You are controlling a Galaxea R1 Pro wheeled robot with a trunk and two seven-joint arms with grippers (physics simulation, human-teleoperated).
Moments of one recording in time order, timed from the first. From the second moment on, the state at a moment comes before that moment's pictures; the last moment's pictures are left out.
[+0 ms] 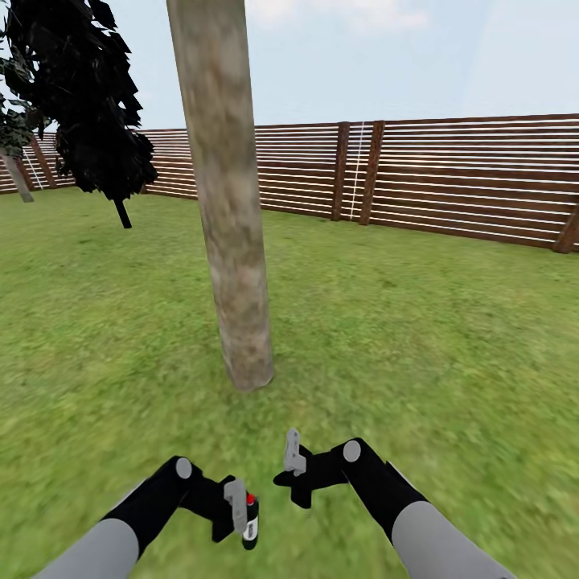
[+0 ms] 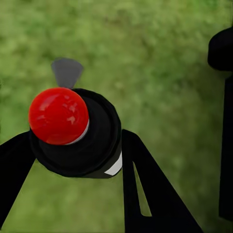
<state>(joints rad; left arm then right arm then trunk) -0.61 0.04 -0.25 -0.56 -0.64 -0.06 -1.07 -0.65 0.13 0.27 -0.59 0.62 -0.16 0.95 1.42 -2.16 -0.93</state>
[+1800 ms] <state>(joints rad) -0.62 -0.03 -0.24 -0.57 -0.62 -0.06 -1.03 -0.65 0.13 0.27 -0.59 0.62 -0.16 0.95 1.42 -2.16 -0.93</state>
